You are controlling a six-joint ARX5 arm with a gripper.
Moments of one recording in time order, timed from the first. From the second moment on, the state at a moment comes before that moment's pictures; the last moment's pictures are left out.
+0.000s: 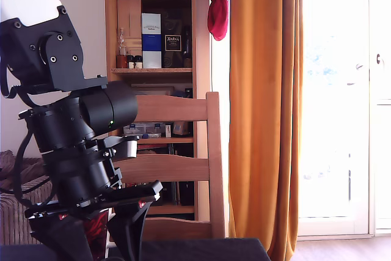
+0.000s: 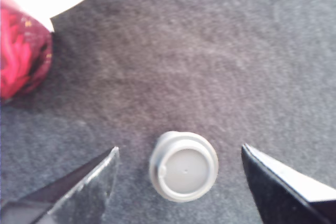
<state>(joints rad) -0.58 1.94 0.93 -0.29 0.15 -0.31</state>
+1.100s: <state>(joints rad) -0.58 1.94 0.97 -0.32 0.25 -0.30</state>
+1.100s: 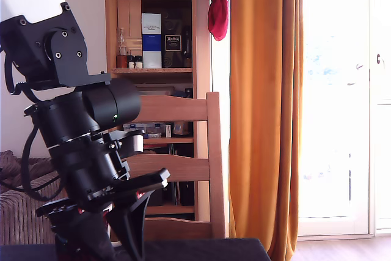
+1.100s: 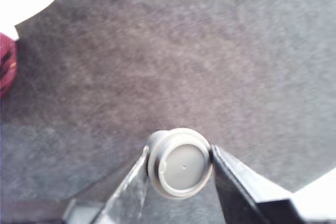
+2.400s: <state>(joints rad) -0.30 1.79 1.18 -0.58 0.18 -0.16</state>
